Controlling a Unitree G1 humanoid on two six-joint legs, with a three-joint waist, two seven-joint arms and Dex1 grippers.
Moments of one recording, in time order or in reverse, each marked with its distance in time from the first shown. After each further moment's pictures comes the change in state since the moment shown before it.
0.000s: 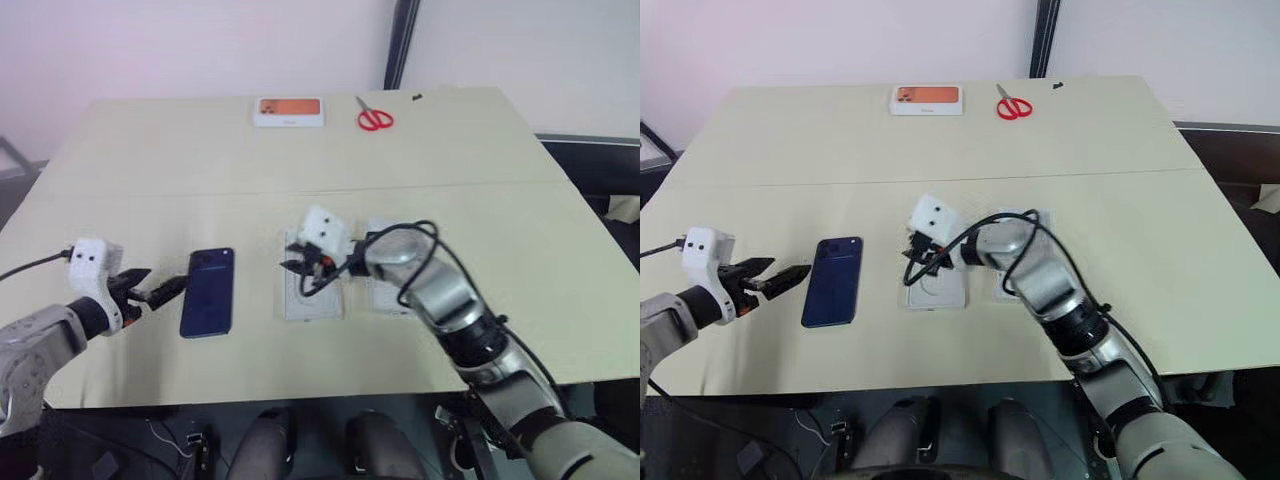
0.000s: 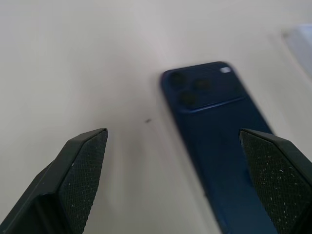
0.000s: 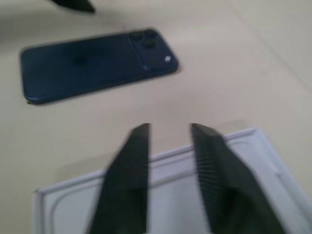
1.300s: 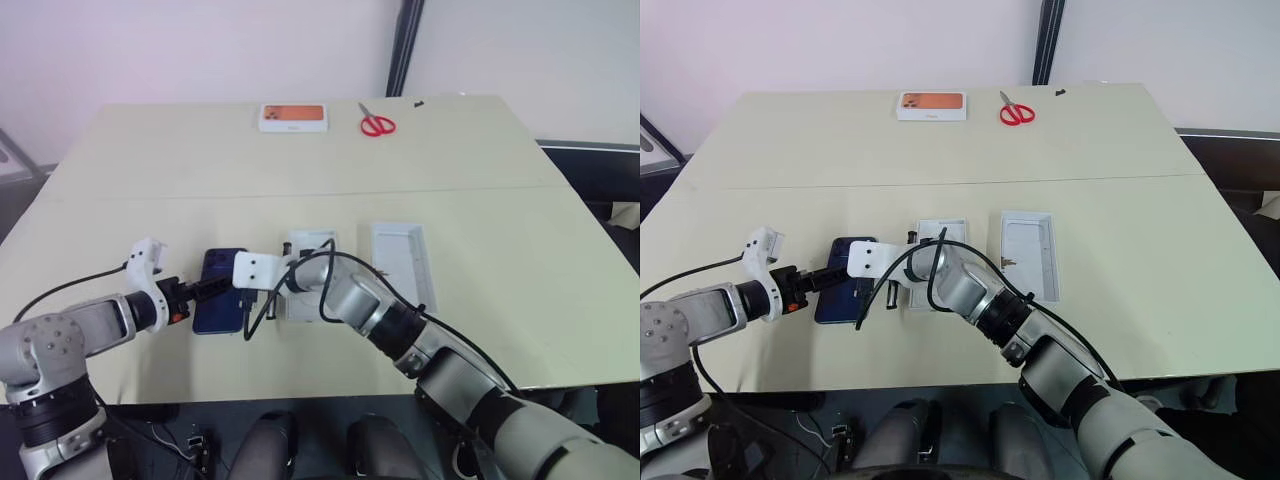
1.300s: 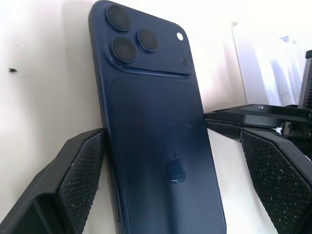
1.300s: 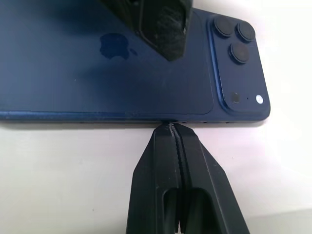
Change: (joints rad) left arm -0.252 -0.254 0.061 0.016 -0.146 0.511 0.112; right arm -0.105 0.203 0.199 0.413 -0.294 -0.278 -0.004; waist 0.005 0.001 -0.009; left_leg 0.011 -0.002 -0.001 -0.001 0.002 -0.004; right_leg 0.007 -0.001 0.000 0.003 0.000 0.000
